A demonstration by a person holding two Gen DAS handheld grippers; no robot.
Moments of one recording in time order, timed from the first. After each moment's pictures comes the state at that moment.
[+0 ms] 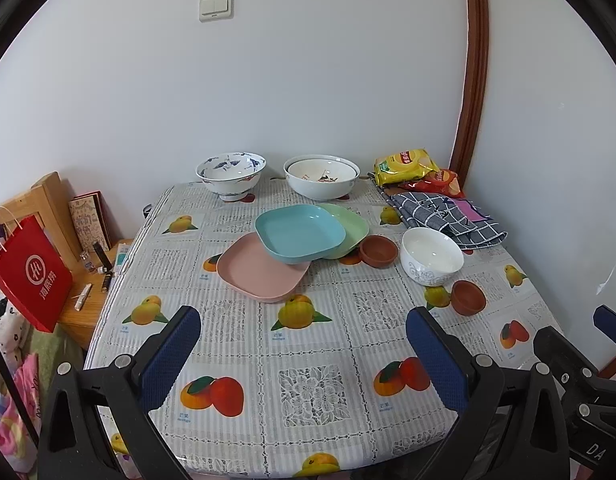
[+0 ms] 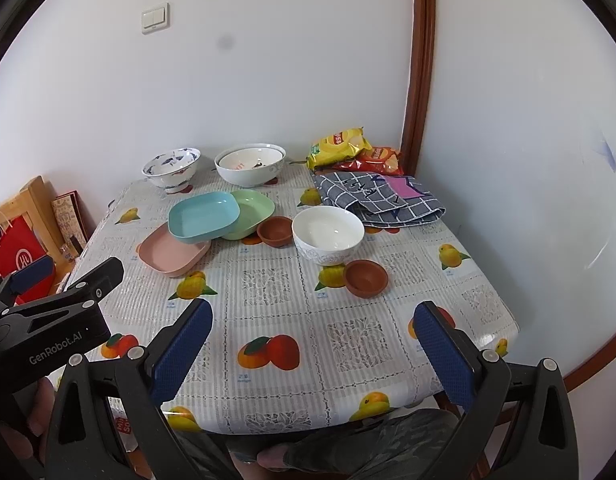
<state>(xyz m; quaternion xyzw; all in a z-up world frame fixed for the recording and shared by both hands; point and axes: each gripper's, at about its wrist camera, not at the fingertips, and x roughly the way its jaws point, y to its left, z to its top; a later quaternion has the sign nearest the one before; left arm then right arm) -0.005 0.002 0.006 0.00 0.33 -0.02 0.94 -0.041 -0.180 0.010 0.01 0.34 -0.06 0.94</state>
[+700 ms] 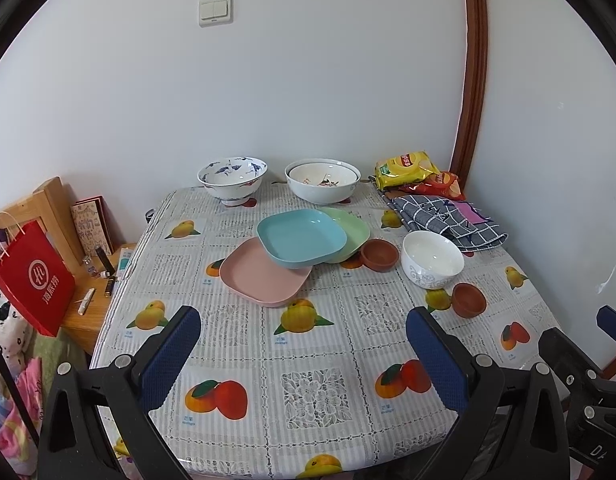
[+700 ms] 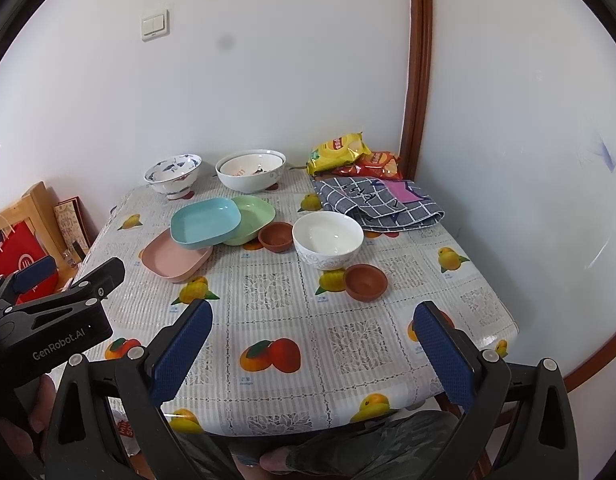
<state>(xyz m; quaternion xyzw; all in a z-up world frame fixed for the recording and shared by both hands) -0.007 0.001 0.013 0.00 0.32 -0.02 0.95 -0.048 -0.181 0.013 0.01 0.33 -0.06 0.94</state>
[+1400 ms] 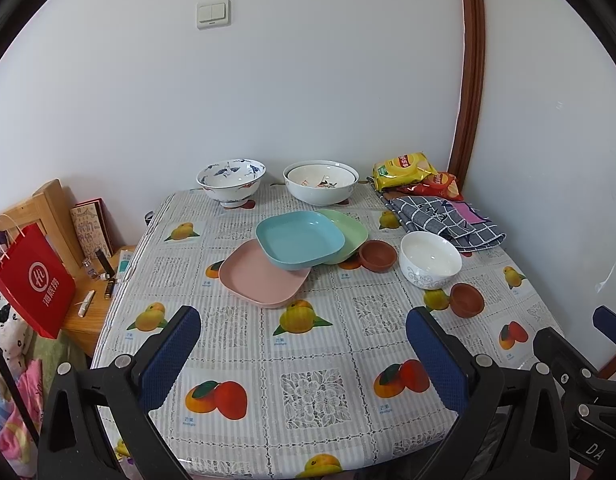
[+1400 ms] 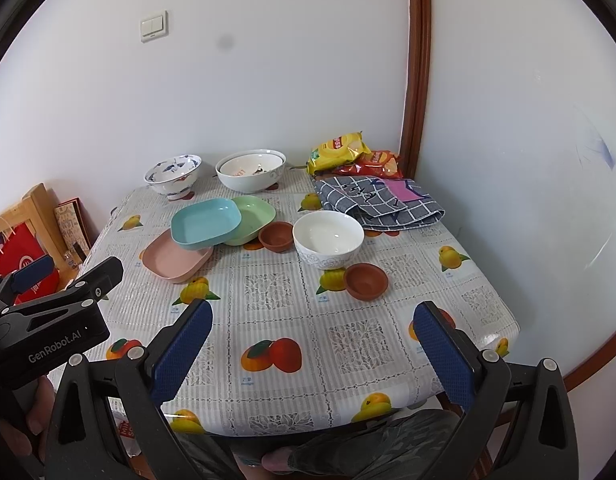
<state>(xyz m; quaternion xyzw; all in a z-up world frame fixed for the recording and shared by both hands) -0.007 -0.001 0.015 0.01 0.32 -0.02 0.95 -0.049 -0.180 0.013 0.02 0.33 -0.06 0.94</state>
